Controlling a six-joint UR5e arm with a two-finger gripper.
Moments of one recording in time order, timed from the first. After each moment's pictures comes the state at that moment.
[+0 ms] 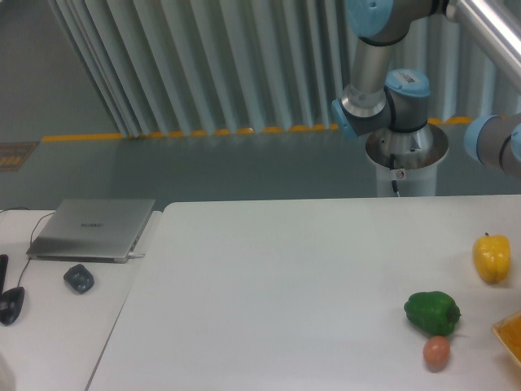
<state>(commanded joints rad) 2.56 -2.01 -1.41 -0.95 1.73 1.36</state>
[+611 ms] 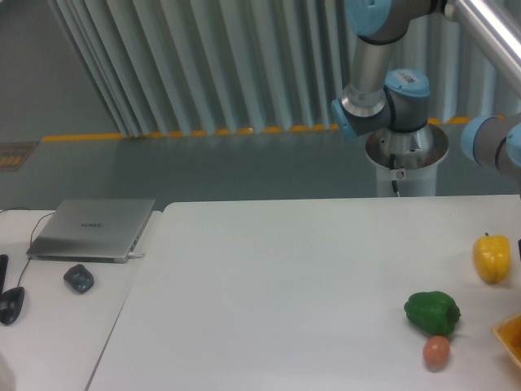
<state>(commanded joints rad) 2.55 -1.99 -1.46 -0.95 1.73 1.35</state>
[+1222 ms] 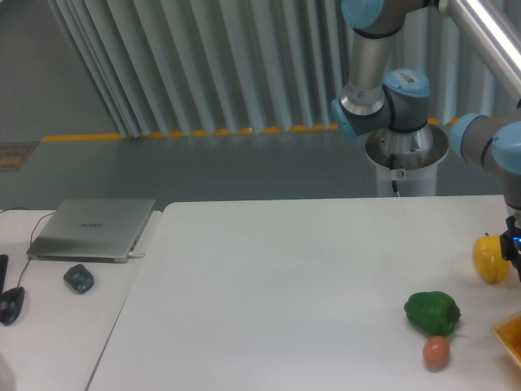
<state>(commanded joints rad) 2.52 -1.94 -1.53 -1.07 1.72 1.29</state>
